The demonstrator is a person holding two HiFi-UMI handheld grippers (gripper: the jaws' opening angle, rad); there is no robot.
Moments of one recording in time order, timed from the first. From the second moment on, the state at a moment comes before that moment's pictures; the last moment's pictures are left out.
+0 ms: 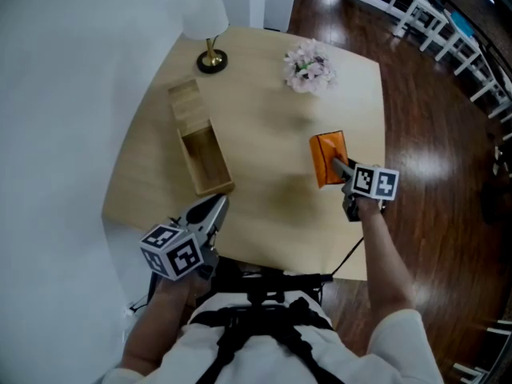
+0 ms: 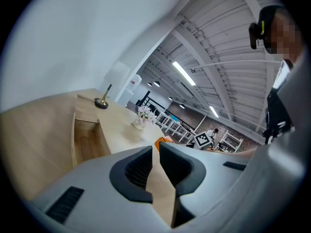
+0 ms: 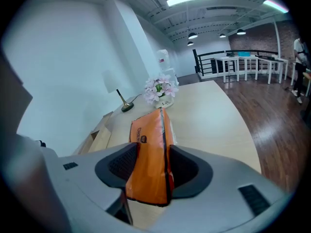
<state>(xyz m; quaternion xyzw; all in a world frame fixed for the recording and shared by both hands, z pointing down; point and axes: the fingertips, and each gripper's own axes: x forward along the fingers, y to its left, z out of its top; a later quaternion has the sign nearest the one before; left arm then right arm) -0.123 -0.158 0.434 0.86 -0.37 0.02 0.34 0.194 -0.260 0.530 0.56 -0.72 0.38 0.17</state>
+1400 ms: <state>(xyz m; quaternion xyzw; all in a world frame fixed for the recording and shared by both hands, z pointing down) -0.241 -0.177 0.446 0.85 -0.39 0.01 0.35 0.000 -0.296 0.497 0.50 -0.77 0.37 0.14</state>
